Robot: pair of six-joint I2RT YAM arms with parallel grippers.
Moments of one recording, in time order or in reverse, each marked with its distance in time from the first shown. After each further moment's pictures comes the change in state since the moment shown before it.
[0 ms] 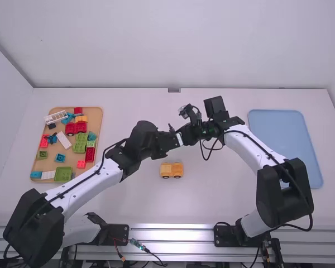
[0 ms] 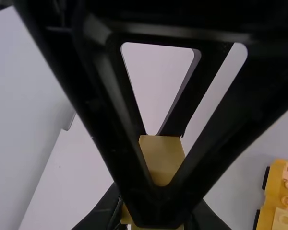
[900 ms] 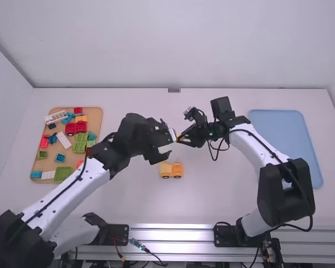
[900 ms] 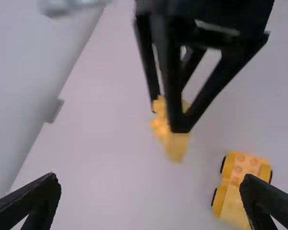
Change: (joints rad) left arm 0.073 -0.125 0.157 -0.353 0.177 -0.069; right arm -0.075 0.000 0.000 -0.119 0.049 -0.306
